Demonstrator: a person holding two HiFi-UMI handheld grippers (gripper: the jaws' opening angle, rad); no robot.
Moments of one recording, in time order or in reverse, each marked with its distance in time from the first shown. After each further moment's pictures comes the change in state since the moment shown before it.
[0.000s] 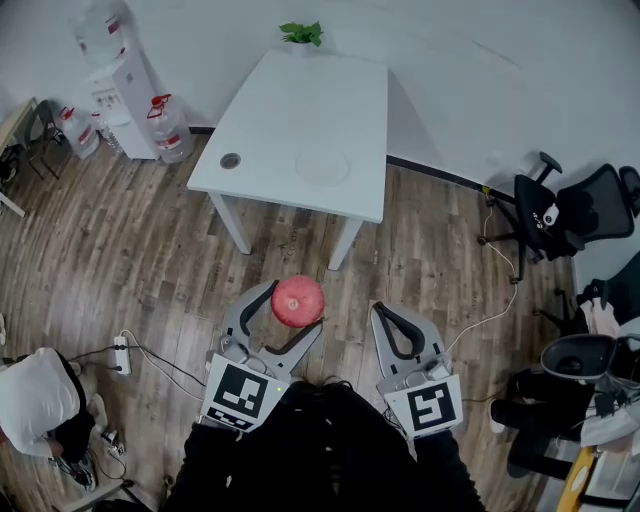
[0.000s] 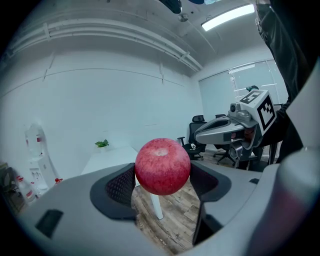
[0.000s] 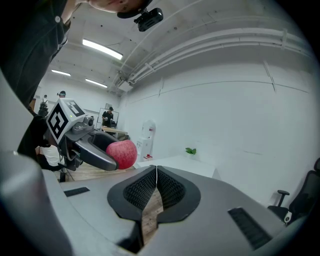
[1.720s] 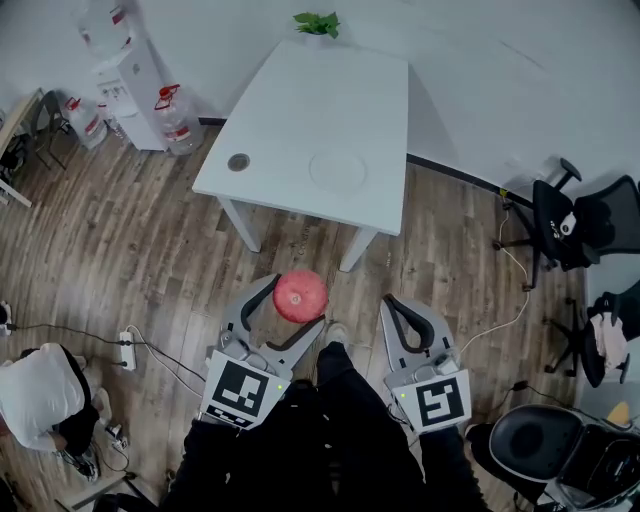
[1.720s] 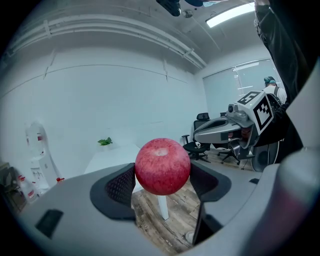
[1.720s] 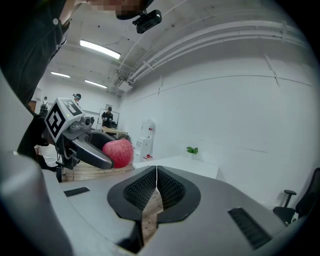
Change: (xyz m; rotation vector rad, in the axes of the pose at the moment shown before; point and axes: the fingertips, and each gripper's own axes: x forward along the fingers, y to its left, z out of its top) left arm 0.041 0.057 -0.013 -0.054 0.034 0.039; right arm 0.072 -0.035 -0.004 0.003 -0.015 0.024
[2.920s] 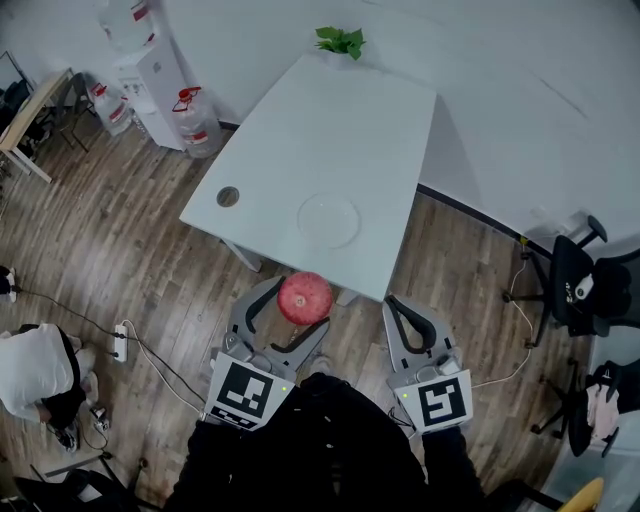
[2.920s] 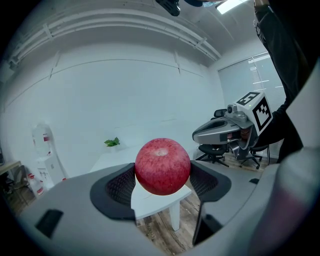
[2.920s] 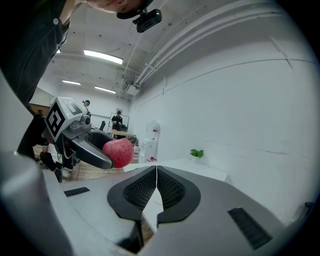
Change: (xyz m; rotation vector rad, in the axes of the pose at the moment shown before) left arm 0.165 0.053 0.048 -0.042 0.030 0.153; right arm 0.102 -0.164 -0.008 -0.026 -0.039 0.154
